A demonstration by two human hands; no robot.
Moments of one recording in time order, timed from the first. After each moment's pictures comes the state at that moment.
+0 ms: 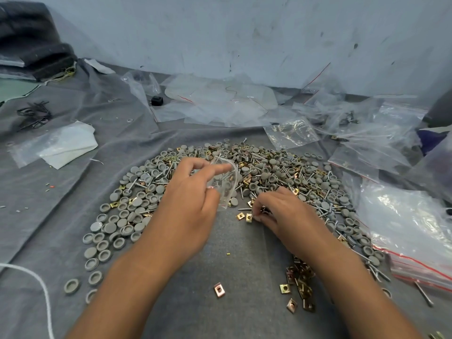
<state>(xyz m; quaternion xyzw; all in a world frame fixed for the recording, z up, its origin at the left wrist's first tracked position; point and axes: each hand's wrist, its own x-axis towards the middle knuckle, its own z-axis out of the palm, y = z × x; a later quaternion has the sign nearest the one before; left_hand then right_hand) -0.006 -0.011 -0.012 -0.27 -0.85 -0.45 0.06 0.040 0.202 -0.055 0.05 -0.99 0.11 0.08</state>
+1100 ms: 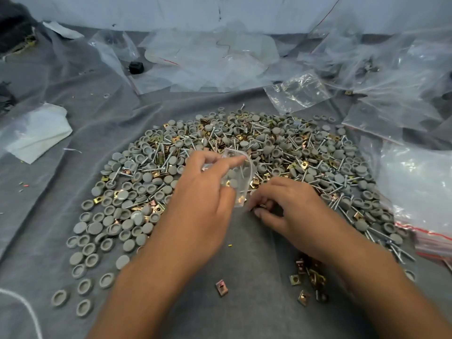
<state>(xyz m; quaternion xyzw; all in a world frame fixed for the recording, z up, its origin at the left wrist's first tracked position) -0.011 0.013 -0.026 -0.29 -0.87 -0.39 -0.01 0.047 0.198 -0.054 0.03 -0.96 0.27 0.00</state>
